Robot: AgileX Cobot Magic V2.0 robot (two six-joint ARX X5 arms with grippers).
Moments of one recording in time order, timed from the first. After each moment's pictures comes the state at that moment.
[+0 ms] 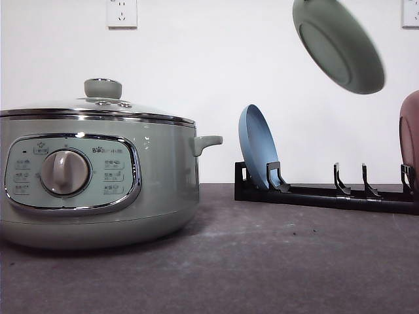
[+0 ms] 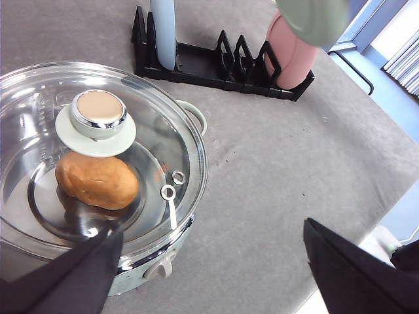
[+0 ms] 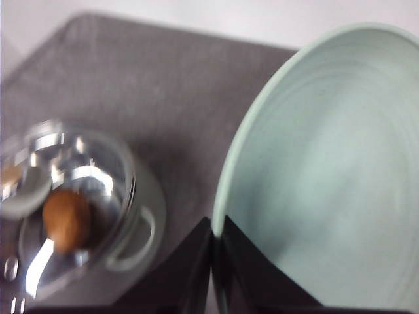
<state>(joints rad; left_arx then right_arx) -0.06 0.75 1.14 -1.00 0.68 0.05 0.33 1.38 1.63 -0.89 -0.26 0.00</state>
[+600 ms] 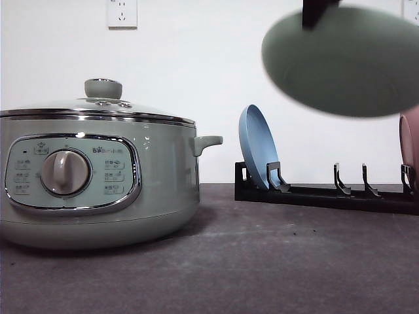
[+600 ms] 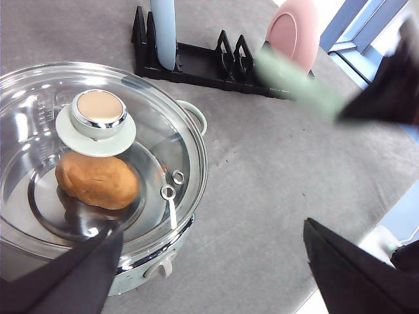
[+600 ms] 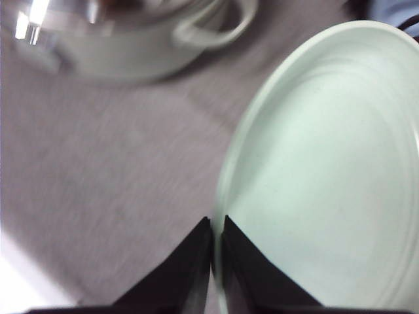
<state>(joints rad) -0.06 0.75 1.14 -1.00 0.68 0.05 0.83 1.34 1.38 -1.16 0.12 -0.08</state>
